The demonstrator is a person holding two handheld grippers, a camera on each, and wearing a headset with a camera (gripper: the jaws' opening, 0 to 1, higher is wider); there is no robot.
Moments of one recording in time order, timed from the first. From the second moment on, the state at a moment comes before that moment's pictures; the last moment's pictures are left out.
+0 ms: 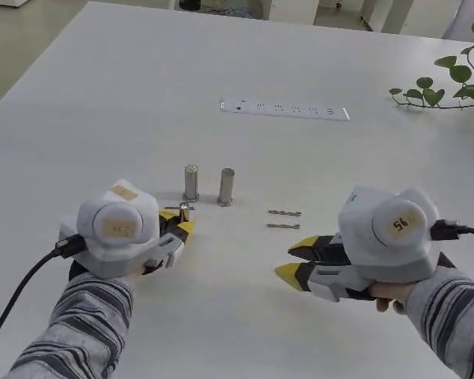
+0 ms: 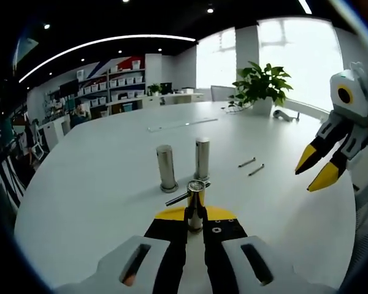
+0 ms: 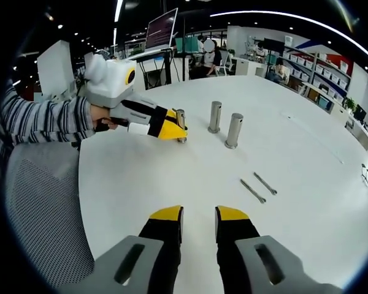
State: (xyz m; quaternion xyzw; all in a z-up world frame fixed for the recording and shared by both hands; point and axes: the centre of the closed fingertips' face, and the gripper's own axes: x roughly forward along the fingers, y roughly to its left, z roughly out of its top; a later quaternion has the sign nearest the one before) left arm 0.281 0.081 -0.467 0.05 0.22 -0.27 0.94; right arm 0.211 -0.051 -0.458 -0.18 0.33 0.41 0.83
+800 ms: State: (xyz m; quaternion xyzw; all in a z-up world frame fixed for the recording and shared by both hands) left arm 0.279 0.082 -0.470 0.03 0.22 -0.28 0.93; right arm 0.211 -0.049 -0.457 -0.15 0.33 0.40 0.84
